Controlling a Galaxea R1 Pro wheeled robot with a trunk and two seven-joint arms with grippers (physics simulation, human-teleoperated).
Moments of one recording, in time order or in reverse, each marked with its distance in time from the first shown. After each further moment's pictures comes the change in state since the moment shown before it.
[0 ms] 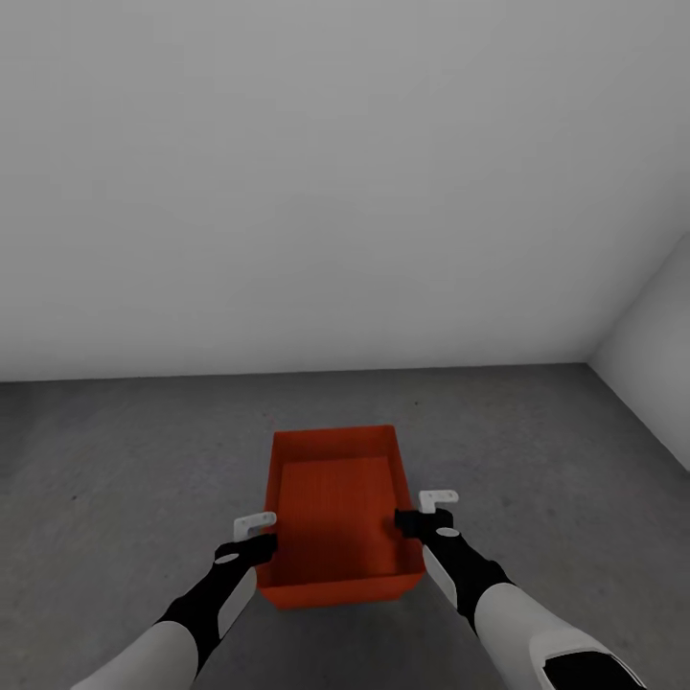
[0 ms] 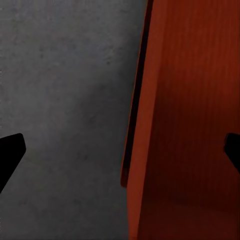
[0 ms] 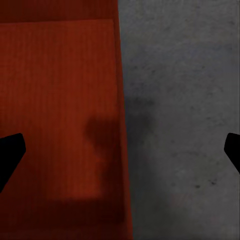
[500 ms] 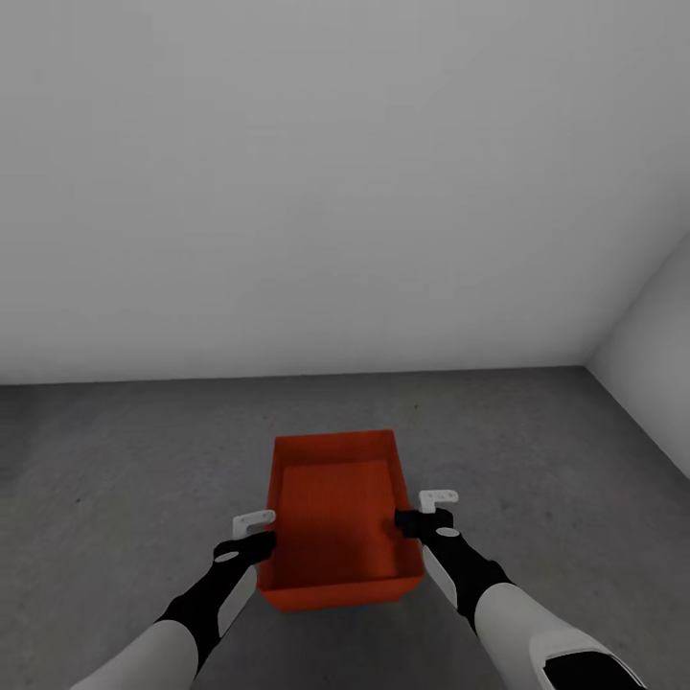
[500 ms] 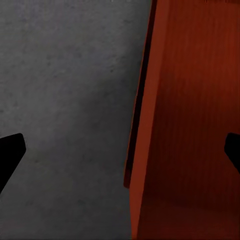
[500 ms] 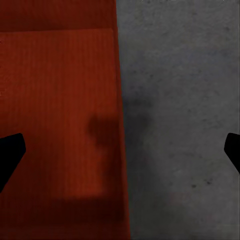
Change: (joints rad) left arm 0.000 0.001 0.000 -0.012 0.000 0.000 0.017; right arm 0.000 0.000 0.000 -0.001 -0.001 0.000 -0.001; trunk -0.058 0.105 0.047
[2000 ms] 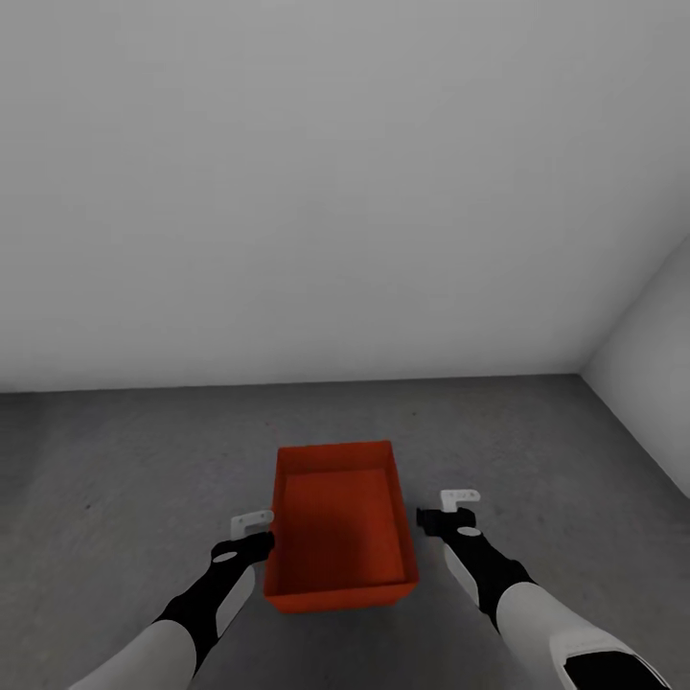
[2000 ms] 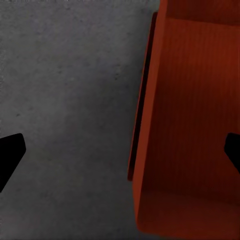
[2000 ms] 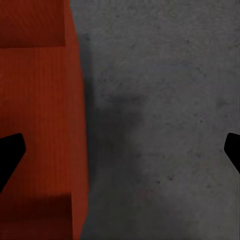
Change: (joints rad) left arm 0.000 0.006 -0.002 0.001 -0.001 0.000 0.001; right arm -0.001 -0.071 -0.001 -0.002 -0.006 -0.003 -0.003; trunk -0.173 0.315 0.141
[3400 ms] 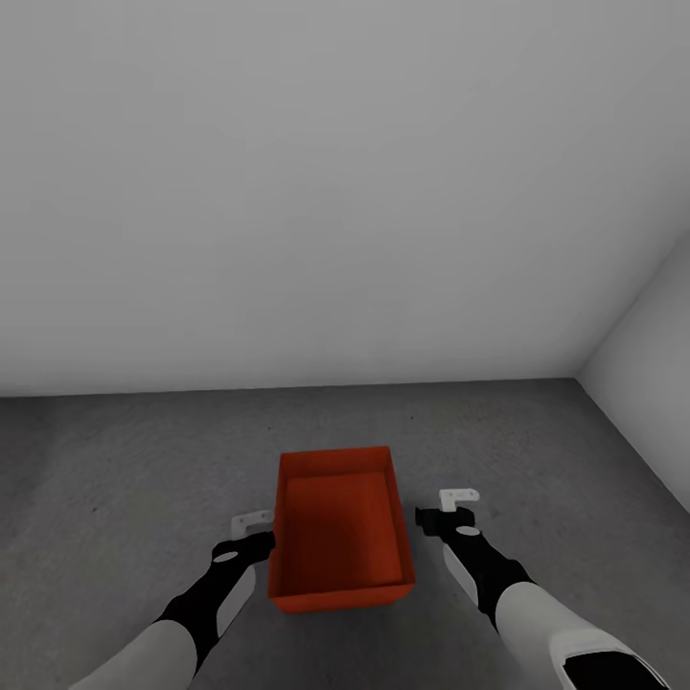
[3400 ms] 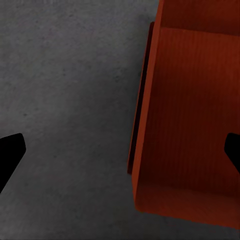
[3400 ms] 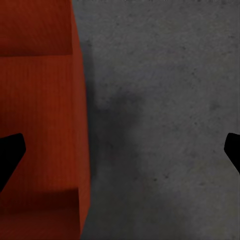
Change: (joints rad) left arm 0.000 -0.002 -0.001 0.000 0.001 0.000 0.000; right arm 0.001 0.003 0.002 -0.004 0.002 0.001 -0.001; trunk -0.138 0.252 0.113
